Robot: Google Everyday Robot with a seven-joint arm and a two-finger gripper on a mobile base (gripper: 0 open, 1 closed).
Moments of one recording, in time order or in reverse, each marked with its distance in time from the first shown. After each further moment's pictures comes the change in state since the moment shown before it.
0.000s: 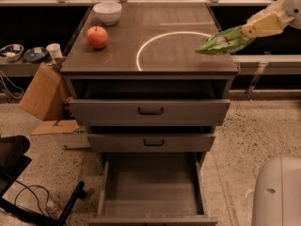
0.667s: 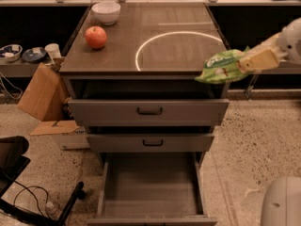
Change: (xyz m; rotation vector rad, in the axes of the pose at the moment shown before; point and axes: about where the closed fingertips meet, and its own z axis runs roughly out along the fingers) arm 0.064 0.036 0.021 -0.080 0.093 0.090
